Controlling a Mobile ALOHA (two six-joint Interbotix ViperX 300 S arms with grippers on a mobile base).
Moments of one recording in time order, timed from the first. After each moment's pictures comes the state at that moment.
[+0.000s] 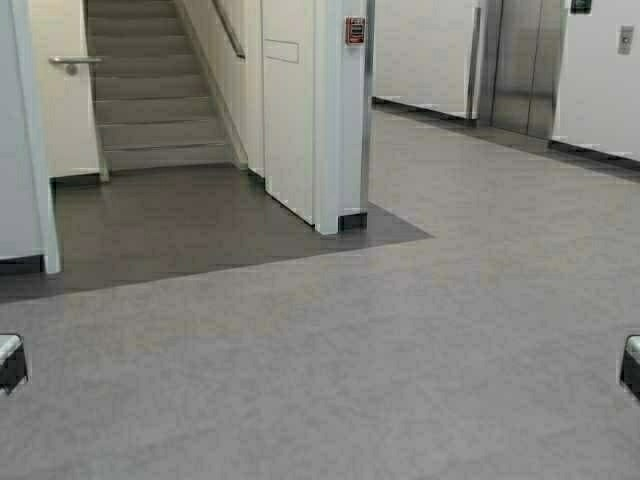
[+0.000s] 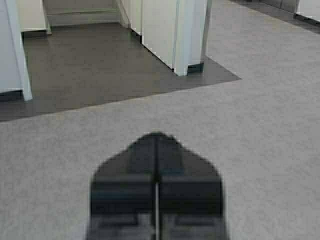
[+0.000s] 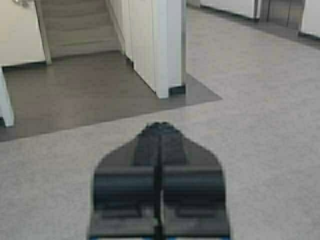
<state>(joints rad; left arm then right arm) 0.00 -0.67 1.17 0.00 -0.50 -0.06 0.01 -0.71 1.18 -0.10 -0.53 0.14</state>
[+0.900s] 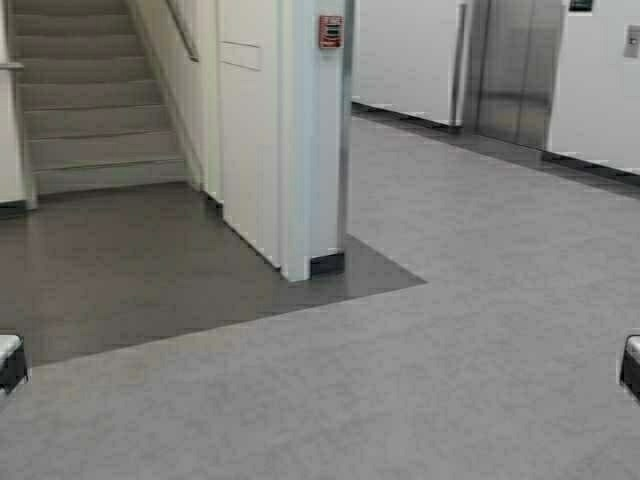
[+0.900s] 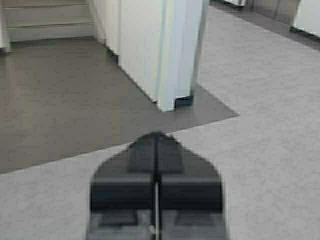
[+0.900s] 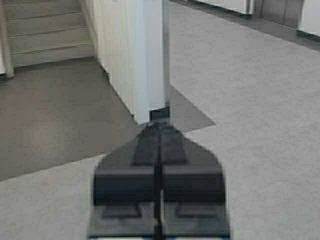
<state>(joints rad) 0.00 -0.67 1.17 0.01 -0.50 -0.09 0.01 -0.70 1.18 -0.10 -0.53 0.15</state>
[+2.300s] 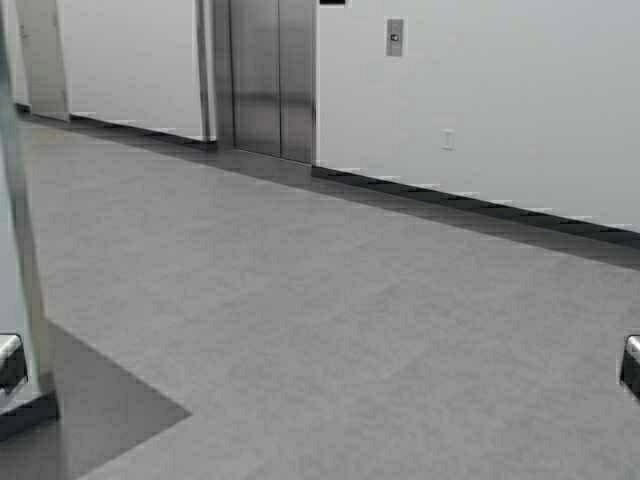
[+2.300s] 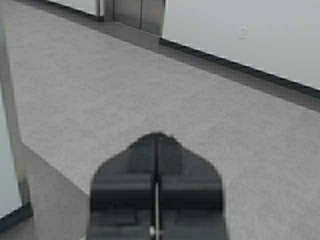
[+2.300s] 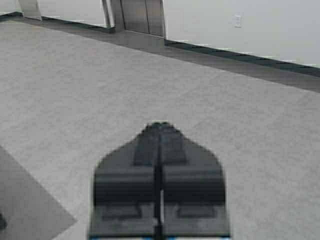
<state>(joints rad) 0.00 -0.68 1.18 0.02 -0.53 -0.11 0.01 -0.67 1.16 -0.10 -0.52 0.20</state>
